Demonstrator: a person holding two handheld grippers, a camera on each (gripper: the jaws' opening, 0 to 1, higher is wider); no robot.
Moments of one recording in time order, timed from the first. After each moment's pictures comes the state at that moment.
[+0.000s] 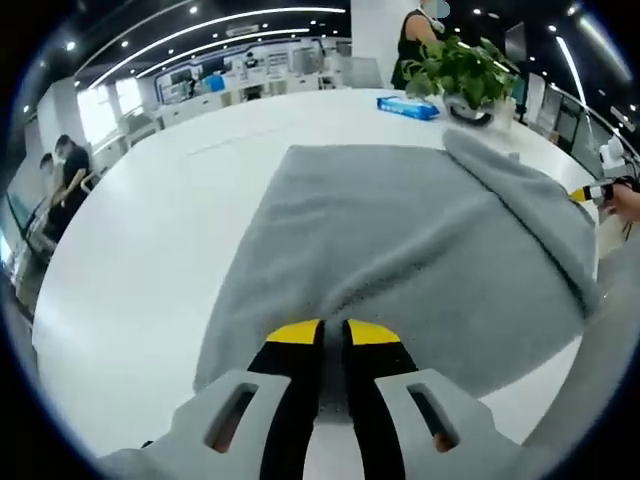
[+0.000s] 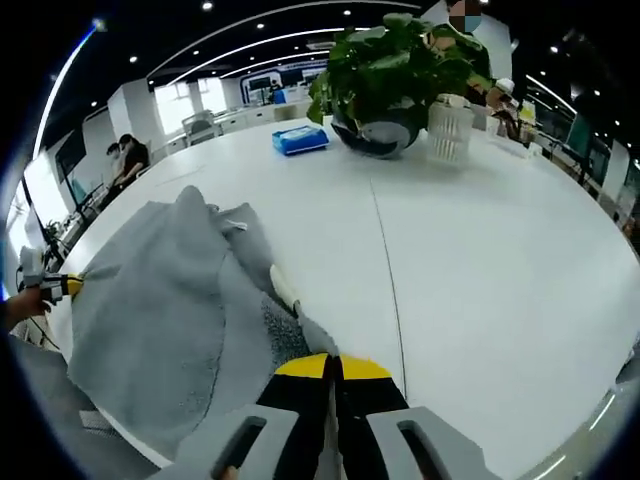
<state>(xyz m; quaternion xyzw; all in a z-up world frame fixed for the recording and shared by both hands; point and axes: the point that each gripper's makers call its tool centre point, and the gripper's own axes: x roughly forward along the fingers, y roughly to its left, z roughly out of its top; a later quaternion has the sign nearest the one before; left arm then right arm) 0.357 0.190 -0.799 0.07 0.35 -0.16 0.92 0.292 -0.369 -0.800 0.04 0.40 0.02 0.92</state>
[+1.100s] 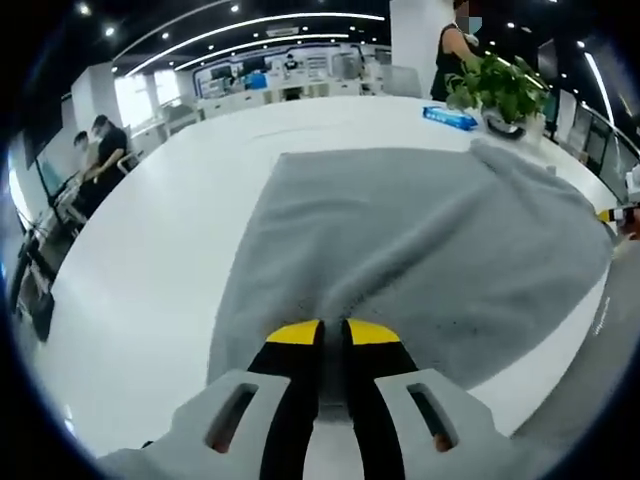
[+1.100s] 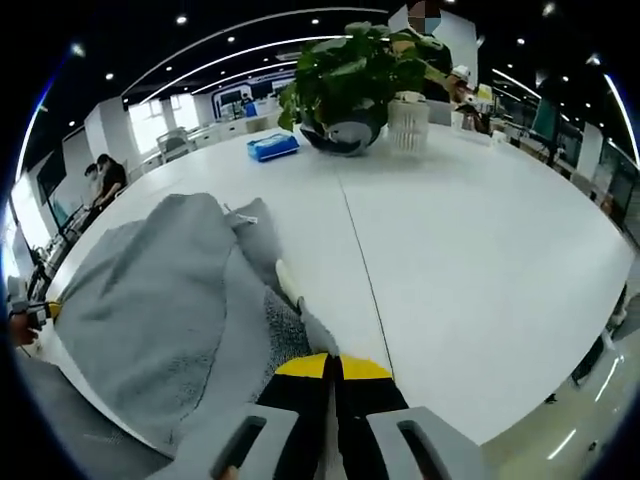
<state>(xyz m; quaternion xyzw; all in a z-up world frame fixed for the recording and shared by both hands) 0.310 0.251 -0.792 0.05 0.34 -0.09 0.94 0.250 -0.375 -0.804 0.06 0.37 -0.04 0.92</state>
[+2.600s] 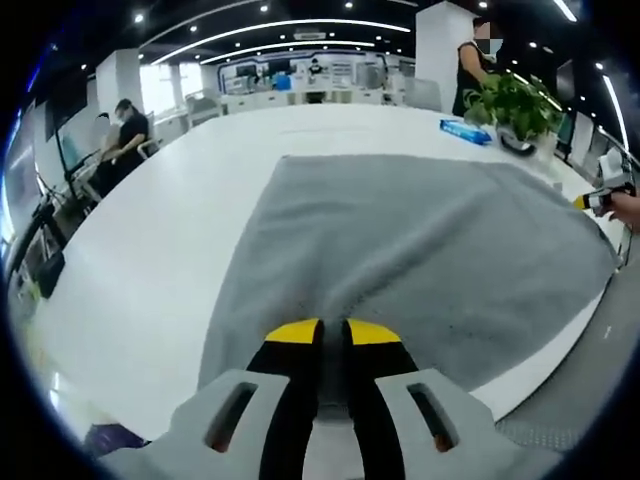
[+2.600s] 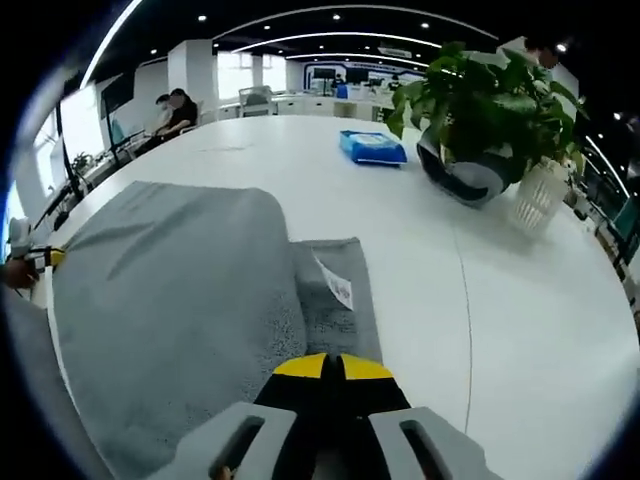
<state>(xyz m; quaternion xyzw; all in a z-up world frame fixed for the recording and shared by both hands) 0.289 0.262 -0.795 0.02 0.33 -0.05 0.94 0.373 -0.309 -0.808 -0.09 0.39 0.12 0.91</state>
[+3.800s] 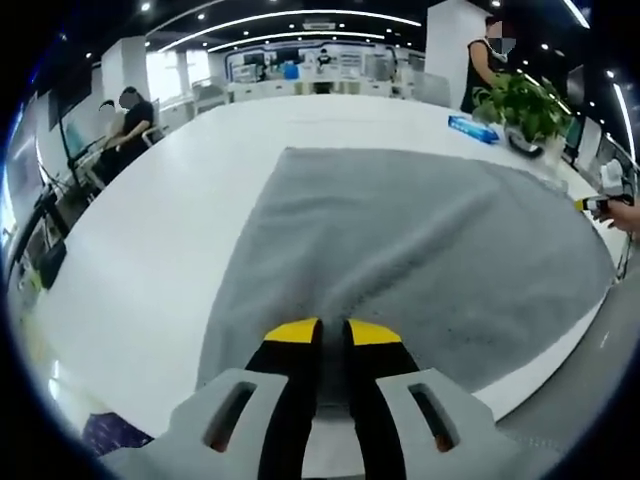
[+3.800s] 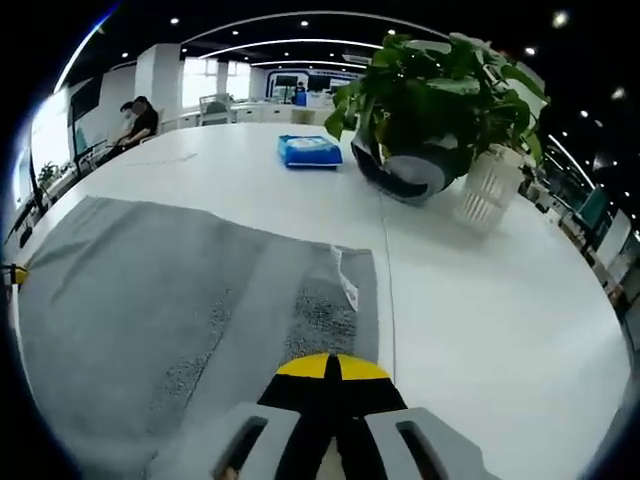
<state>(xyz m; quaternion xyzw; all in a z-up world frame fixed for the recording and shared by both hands) 0.293 0.266 -0.801 0.02 0.36 -0.04 0.93 0.398 -0.373 -0.803 -0.07 0.37 0.02 0.93</state>
